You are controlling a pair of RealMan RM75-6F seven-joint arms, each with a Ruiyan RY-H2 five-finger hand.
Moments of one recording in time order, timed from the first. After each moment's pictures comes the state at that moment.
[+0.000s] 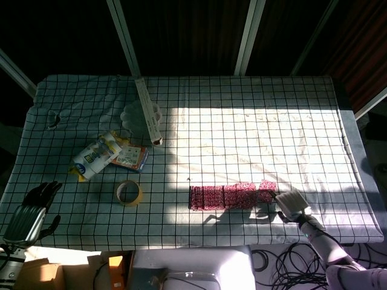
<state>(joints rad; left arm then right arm) -0.16 -1.10 0.02 -1.63 1.53 1.38 0.09 0.59 -1.23 -0.12 -1.64 -0.98 0.87 -0.54</state>
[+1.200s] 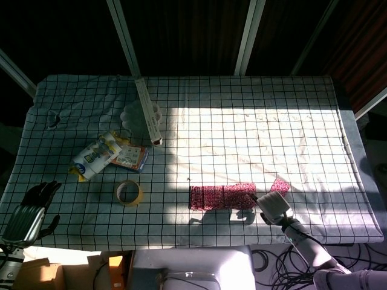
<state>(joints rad) -0.16 -1.09 0.02 -1.63 1.54 1.38 0.06 0.60 -1.30 -0.08 -1.72 -1.04 0.90 -0.68</state>
